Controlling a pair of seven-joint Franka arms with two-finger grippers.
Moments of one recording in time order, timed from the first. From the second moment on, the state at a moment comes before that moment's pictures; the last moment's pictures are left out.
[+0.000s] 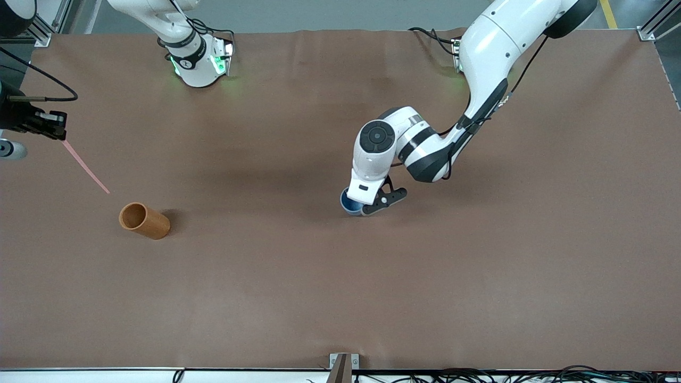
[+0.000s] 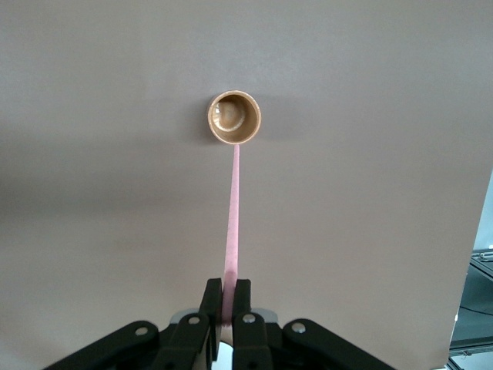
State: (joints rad) left arm -0.30 0.71 -0.52 -1.60 0.38 2.23 -1.39; right arm 0.04 0.06 -0.03 -1.45 -0.14 1.35 0.01
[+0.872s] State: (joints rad) left arm -0.18 0.40 -0.50 -1.55 0.36 2.09 -1.25; right arm 0.12 0.06 -0.02 -1.45 0.03 1.36 0.14
